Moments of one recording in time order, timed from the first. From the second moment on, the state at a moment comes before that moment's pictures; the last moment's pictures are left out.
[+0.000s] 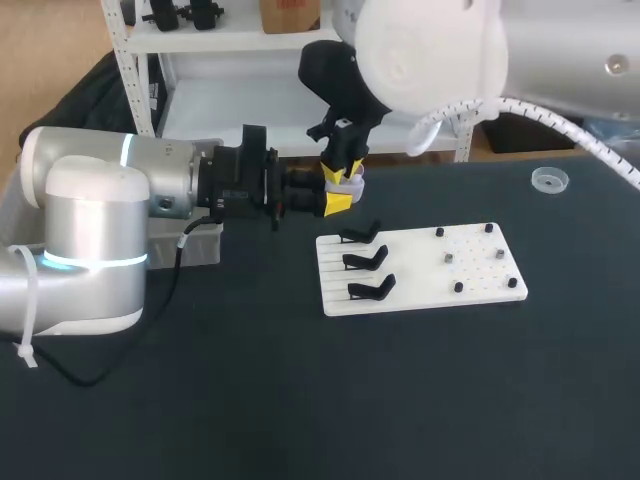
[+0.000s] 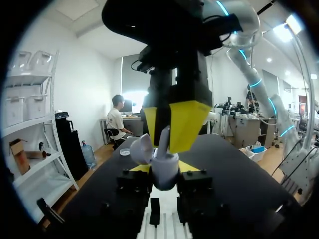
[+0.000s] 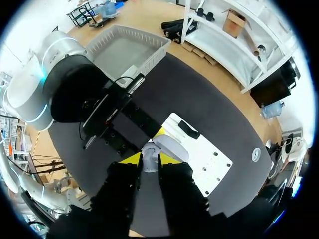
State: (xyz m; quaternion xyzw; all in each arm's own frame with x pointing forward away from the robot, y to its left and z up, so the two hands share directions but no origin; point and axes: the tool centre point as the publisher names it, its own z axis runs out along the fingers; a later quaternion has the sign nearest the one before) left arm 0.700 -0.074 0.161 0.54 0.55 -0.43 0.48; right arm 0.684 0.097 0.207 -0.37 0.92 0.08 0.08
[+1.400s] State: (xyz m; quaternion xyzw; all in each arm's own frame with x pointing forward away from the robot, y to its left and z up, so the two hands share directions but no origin) left arm 0.700 -0.074 0.162 0.54 0.55 -0.43 0.48; right arm 0.689 0.098 0.225 -0.37 0.92 0.07 0.10
